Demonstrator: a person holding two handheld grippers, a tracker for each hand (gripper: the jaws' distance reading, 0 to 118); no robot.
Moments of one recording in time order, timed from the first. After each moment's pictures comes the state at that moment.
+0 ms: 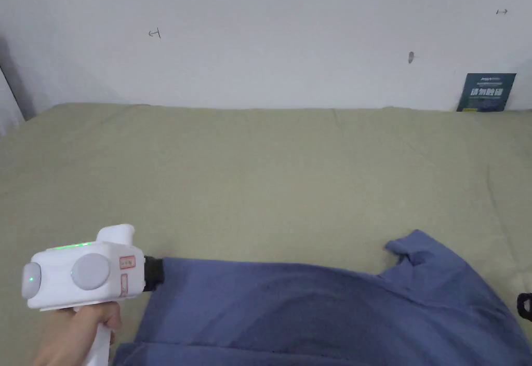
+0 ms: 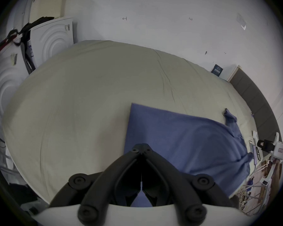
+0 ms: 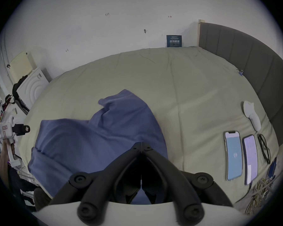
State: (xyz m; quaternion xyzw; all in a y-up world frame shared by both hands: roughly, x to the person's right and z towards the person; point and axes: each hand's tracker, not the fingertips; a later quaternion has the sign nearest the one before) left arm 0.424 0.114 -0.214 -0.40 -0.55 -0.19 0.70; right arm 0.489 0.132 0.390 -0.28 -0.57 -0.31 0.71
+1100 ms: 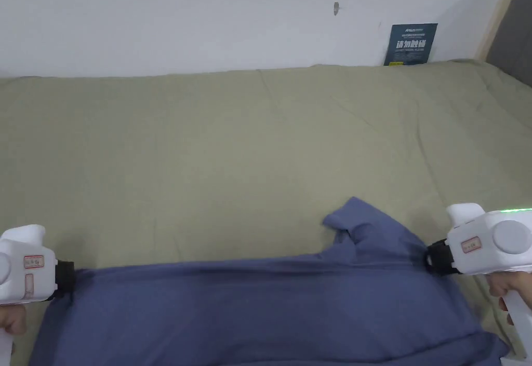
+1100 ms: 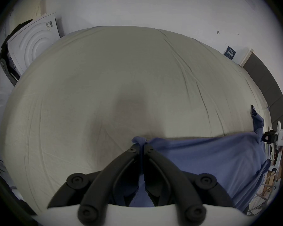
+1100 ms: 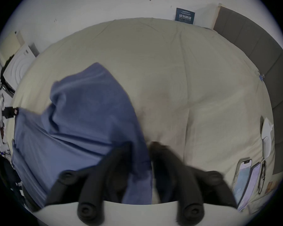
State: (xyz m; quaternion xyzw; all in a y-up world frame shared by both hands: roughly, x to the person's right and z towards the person) left arm 0.494 0.071 -0.221 -0.42 -0.54 -0.26 0.68; right arm 0.597 0.065 0.402 -0.39 -0.53 -0.34 0.67
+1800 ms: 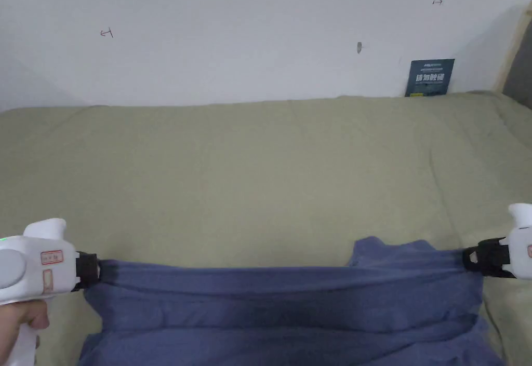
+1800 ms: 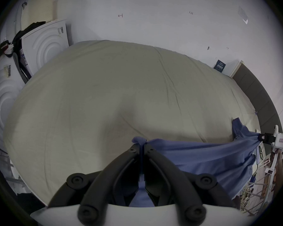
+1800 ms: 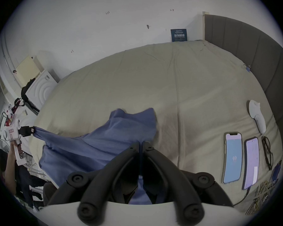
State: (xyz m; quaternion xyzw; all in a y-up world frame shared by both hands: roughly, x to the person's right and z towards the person) left arm 0.352 0.162 -0.208 -0.40 -0.56 -0.19 0.70; right arm 0.473 0.162 0.440 -0.27 -0.52 -0.35 0.73
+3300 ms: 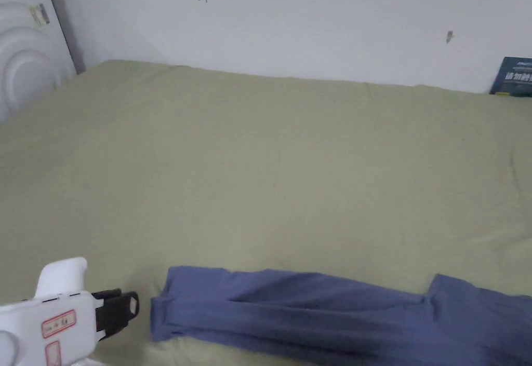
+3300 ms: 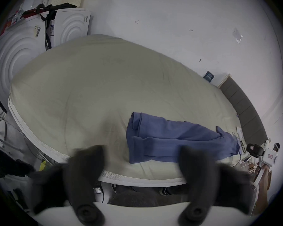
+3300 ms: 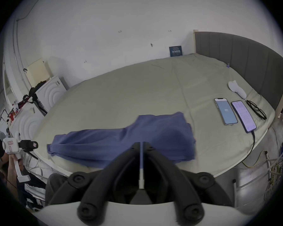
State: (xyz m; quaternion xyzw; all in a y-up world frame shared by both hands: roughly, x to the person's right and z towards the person) left arm 0.148 0.135 -0.208 -0.42 -0.57 -0.10 0.70; right arm 0.249 0.162 0.363 -0.19 -0.56 -0.29 0.75
